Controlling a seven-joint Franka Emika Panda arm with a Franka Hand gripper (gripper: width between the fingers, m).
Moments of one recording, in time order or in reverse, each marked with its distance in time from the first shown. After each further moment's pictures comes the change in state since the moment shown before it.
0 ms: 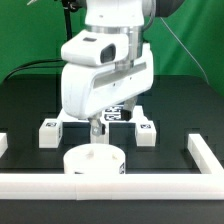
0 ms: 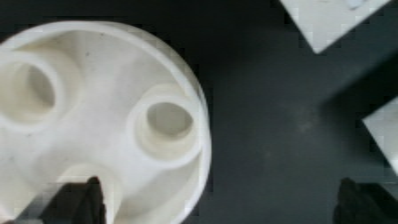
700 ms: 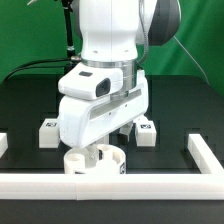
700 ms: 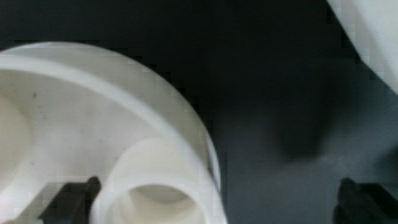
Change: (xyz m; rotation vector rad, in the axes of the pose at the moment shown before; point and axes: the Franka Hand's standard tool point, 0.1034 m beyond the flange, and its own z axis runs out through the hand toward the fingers) arm -0.007 0.002 0.037 0.004 0.007 -0.003
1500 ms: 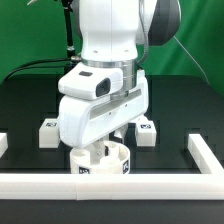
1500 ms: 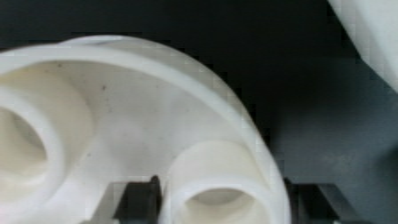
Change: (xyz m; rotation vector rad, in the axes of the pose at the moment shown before) arm 0.000 0.000 0.000 0.000 0.000 0.000
